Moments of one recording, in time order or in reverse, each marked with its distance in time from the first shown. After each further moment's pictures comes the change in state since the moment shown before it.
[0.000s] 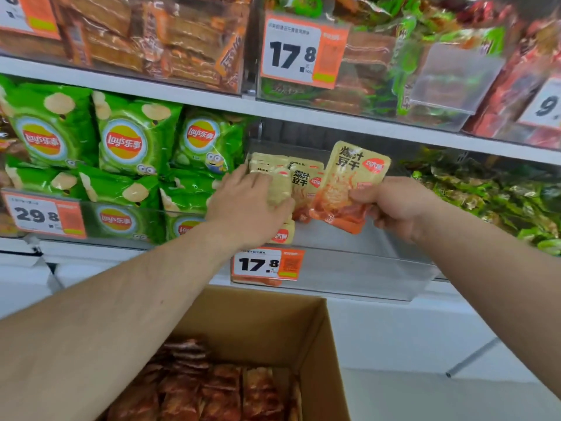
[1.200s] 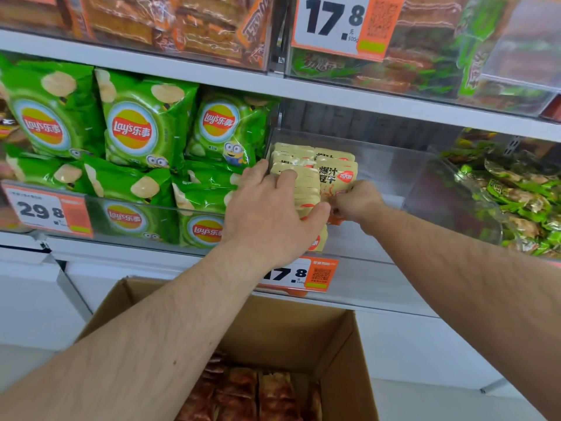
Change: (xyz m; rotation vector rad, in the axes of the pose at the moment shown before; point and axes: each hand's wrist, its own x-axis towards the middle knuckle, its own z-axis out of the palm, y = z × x) left_hand -0.002 -0.003 0.017 0.053 0.129 -0.033; right_hand 0.110 0.039 0.094 -0.339 0.091 -0.039
